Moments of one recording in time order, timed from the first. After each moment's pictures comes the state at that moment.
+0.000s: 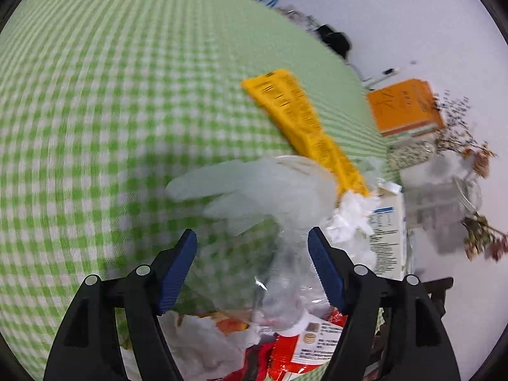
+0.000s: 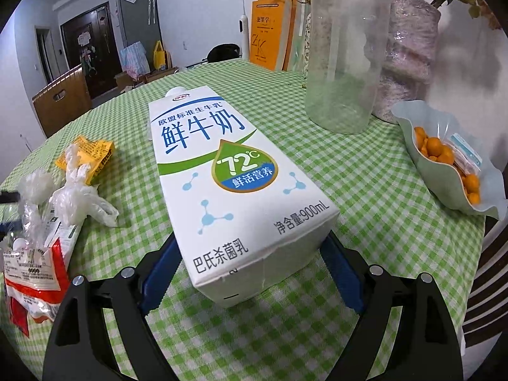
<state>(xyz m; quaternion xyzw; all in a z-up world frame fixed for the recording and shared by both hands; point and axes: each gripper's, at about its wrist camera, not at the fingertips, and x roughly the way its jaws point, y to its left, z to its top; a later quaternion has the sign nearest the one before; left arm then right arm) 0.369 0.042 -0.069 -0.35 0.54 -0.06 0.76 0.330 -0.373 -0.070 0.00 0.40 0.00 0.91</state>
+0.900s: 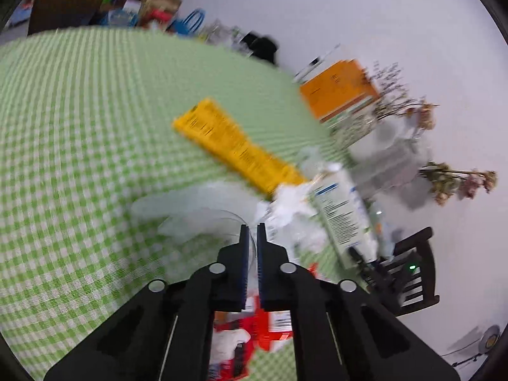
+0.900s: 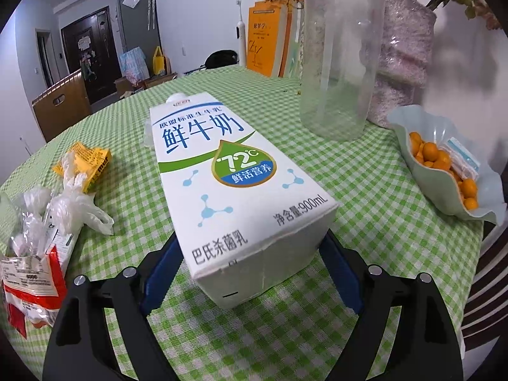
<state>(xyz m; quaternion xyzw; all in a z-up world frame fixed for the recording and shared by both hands) 0.336 0.041 0.003 -0.28 0.45 -0.19 0.83 0.326 -0.380 -0.065 0.00 0.39 0.00 0.92</state>
